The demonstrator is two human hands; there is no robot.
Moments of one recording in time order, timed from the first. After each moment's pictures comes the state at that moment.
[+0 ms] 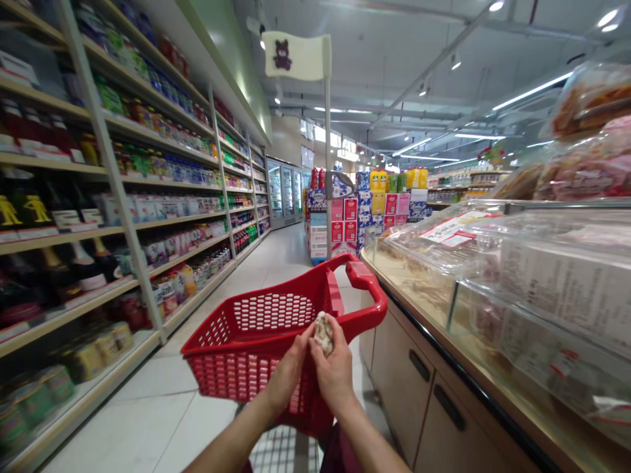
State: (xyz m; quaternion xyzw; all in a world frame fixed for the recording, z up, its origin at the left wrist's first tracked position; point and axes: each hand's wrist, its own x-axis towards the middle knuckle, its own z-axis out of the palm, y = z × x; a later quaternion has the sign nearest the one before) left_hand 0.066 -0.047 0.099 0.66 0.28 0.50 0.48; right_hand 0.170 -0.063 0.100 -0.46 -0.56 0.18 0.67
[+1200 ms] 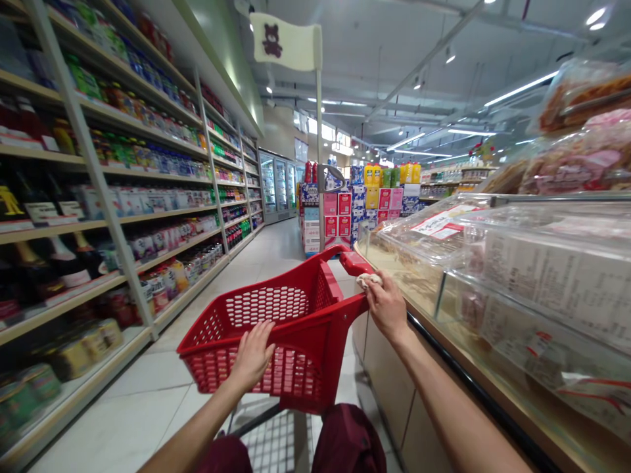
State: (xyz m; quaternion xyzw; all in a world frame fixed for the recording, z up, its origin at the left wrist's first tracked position) left_hand -0.001 -0.006 0.057 0.77 0.61 0.17 -0.04; right_hand 0.313 -0.014 0.134 -0.56 -0.65 -0.29 0.43
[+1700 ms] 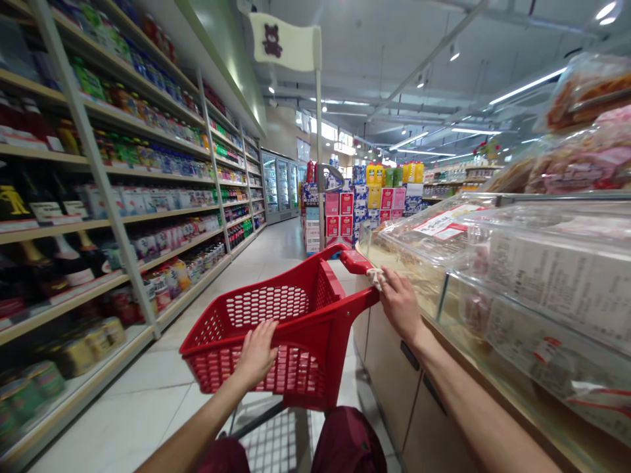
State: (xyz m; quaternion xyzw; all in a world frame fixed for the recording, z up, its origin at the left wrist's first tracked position) left_hand 0.012 -0.007 0.065 0.77 0.62 0.14 -0.03; right_hand 0.348 -0.008 0.141 -0.50 -0.69 -0.34 0.40
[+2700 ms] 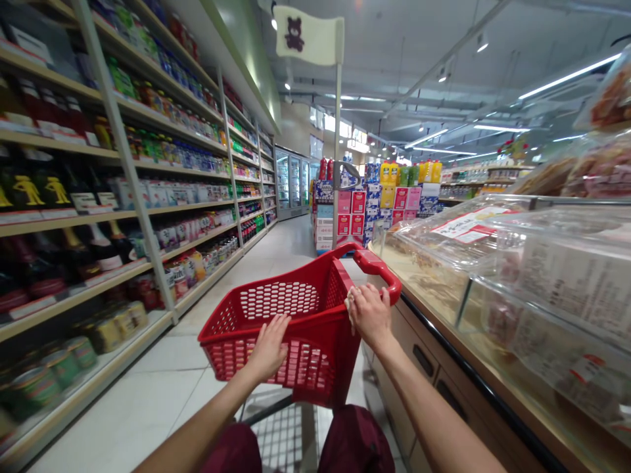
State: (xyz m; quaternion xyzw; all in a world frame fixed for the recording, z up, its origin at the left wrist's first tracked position) left_hand 0.001 -0.008 0.057 0.79 0.59 0.16 0.00; right_hand 0.261 -0.007 0.124 -0.51 -0.68 -0.32 0.41
